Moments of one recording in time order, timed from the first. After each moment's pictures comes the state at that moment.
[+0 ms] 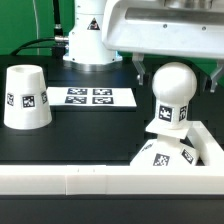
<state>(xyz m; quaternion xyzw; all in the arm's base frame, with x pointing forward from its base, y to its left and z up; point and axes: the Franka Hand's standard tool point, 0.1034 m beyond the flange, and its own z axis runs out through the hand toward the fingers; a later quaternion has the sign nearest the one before) 0.608 0.080 0.132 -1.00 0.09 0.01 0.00</state>
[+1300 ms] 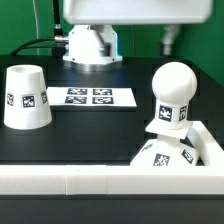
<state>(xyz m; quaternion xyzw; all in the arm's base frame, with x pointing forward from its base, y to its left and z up) 0.519 -0.005 0.144 -1.00 -0.04 0.01 0.01</state>
